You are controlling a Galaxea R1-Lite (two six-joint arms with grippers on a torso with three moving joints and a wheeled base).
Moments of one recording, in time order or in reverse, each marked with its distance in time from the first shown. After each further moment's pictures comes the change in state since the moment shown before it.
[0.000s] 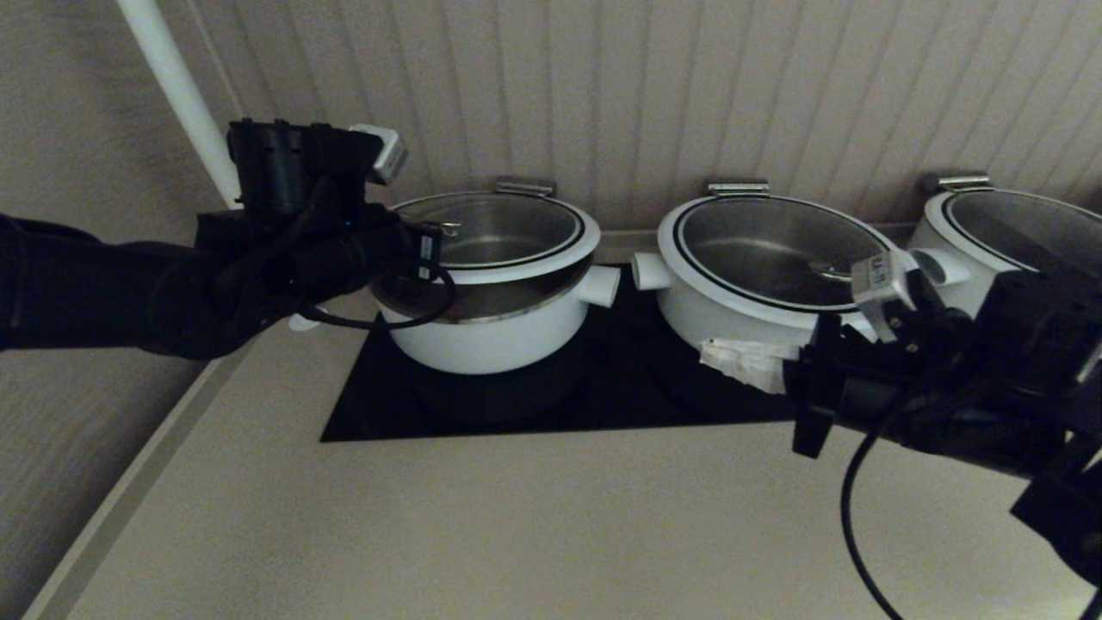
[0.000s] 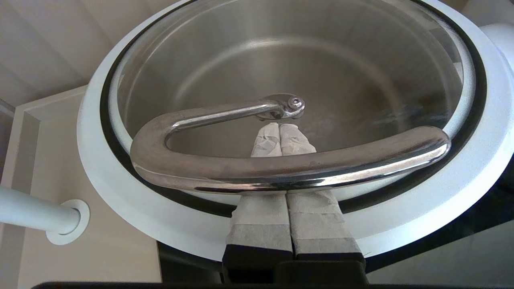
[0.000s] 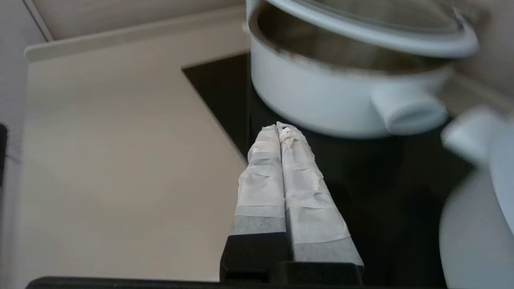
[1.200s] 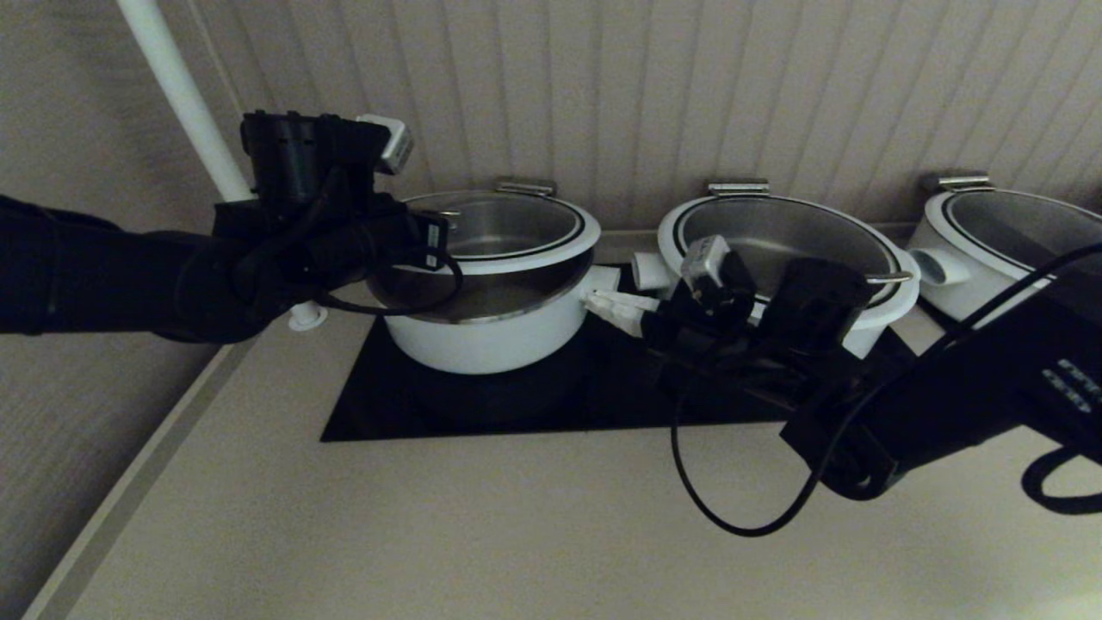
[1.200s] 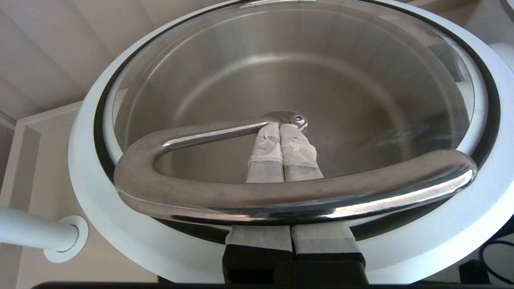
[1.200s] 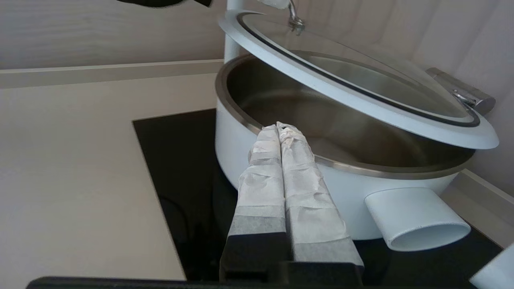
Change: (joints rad) left arm 0.011 0.044 -0.070 0.001 0.004 0.000; right arm 0.130 0.419 -0.429 -0.194 -0.111 0.000
